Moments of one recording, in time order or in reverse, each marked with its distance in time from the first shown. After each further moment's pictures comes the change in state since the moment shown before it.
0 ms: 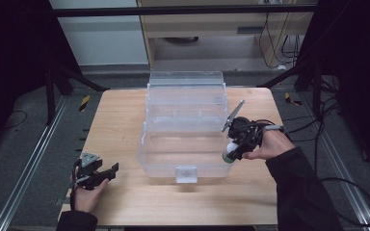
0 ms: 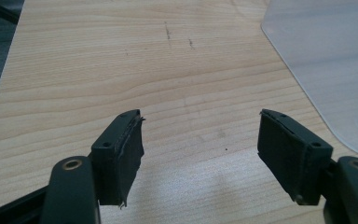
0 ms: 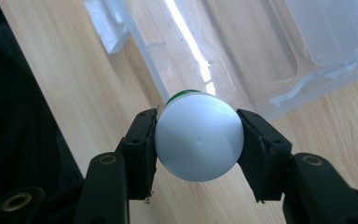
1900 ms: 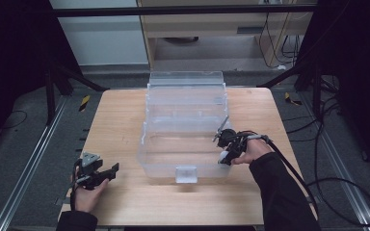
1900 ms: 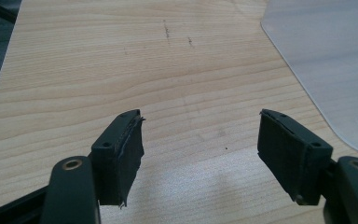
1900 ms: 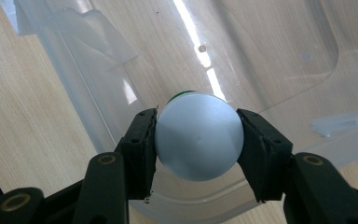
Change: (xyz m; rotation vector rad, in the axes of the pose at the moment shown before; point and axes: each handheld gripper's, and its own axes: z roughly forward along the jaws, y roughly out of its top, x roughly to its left) left arm 0.000 0.000 0.001 0.008 -0.001 0.008; right arm -0.020 -0.004 0.091 0.083 0.001 0.013
